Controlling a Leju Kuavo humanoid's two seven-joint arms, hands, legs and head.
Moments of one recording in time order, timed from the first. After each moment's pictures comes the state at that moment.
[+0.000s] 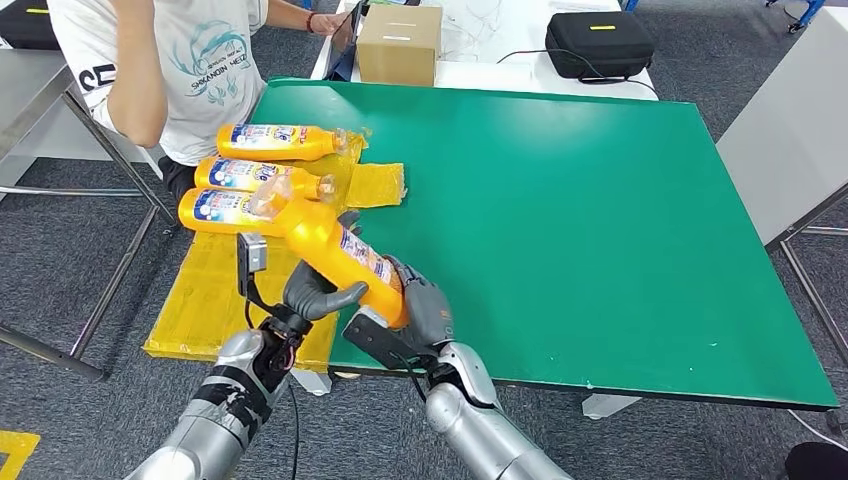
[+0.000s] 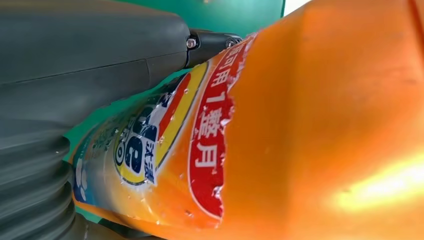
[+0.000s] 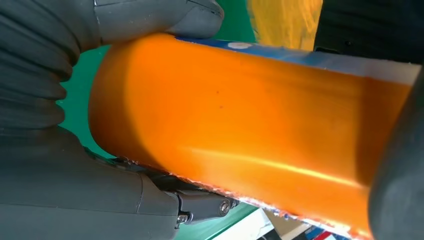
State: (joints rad) left arm -0.42 -0.16 -0.15 -0.79 0.26 -0.48 -0.40; right arm -0.44 0.30 0.63 -0.70 0.73 -0.41 -0.24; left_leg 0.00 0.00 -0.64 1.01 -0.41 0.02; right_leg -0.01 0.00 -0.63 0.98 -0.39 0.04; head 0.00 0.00
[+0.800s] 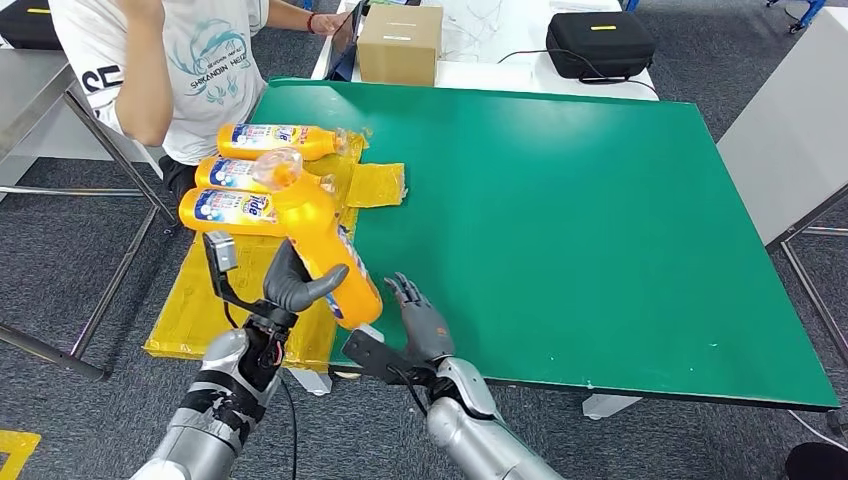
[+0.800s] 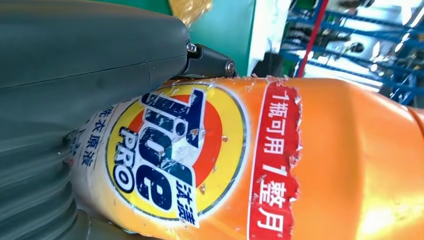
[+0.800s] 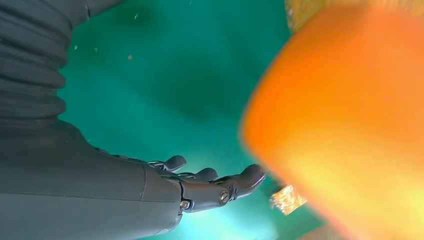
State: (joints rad) left arm -0.37 -0.15 -0.12 -0.94 0.33 -0.41 -0.41; right arm -0.43 0.28 0.66 -0.64 0.70 -0.42 -0.19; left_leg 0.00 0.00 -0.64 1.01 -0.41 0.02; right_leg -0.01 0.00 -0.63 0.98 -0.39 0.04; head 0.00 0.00
